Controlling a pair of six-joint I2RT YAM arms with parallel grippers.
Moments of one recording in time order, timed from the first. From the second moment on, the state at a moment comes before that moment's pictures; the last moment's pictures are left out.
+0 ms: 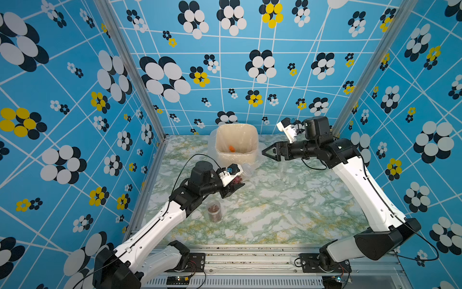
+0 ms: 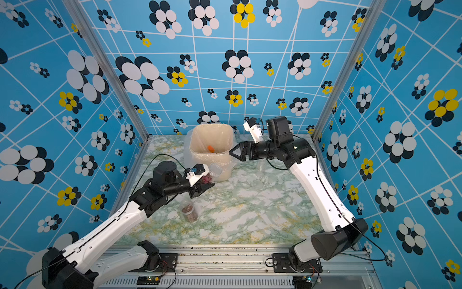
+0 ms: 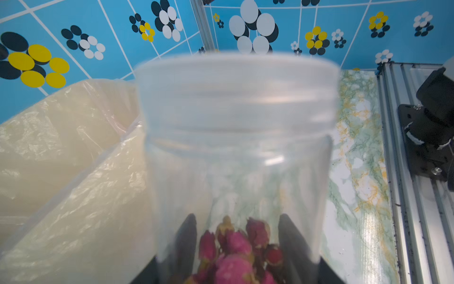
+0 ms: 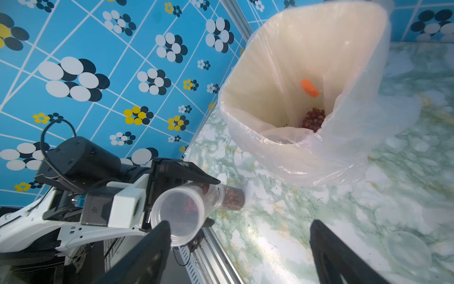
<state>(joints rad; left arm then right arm) -0.56 1.07 0.87 -0.21 0.46 0.43 0.43 1.50 1.77 -0.96 -0.60 0.24</state>
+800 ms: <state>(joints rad) -0.61 1.11 0.87 -0.21 0.28 0.57 0.61 1.61 1.78 -1.02 -0.62 0.32</state>
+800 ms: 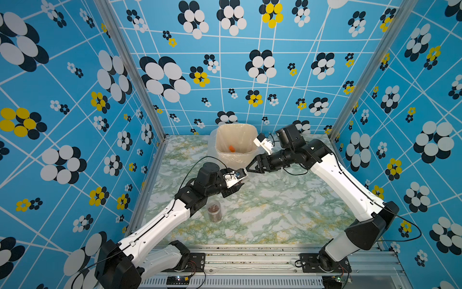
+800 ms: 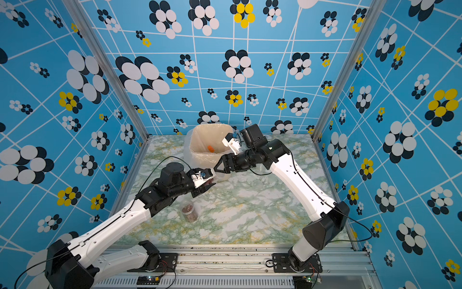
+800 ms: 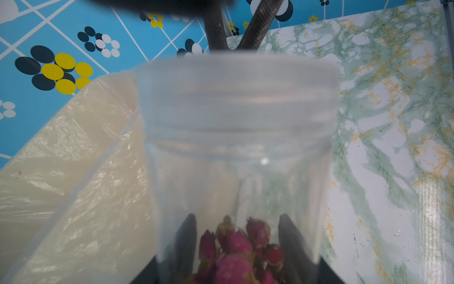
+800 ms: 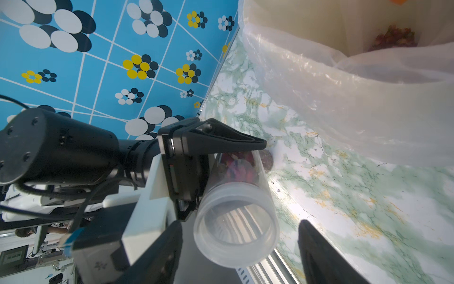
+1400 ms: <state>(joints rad) -0.61 1.13 0.89 -0.23 0.28 0.55 0.63 1.64 1.77 -1.02 -0.64 0.32</state>
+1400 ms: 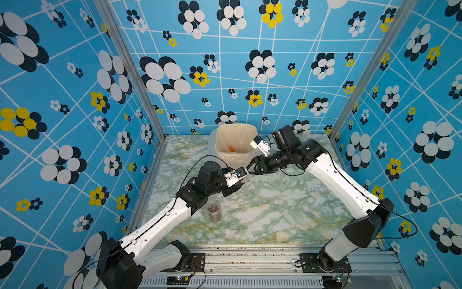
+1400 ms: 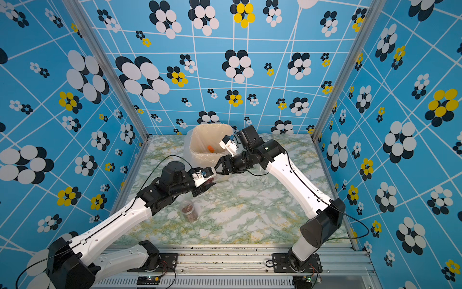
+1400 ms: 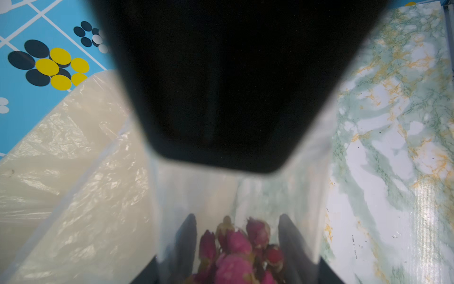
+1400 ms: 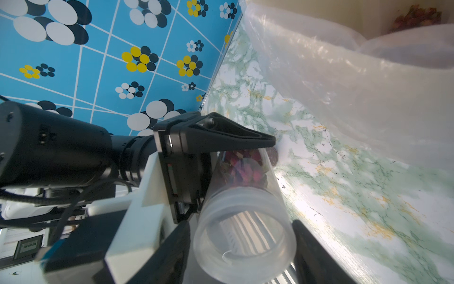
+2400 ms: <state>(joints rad) -0.38 1.22 0.94 -0.20 1.15 0.11 0.64 1.70 1.97 -1.16 -0.72 -0.31</state>
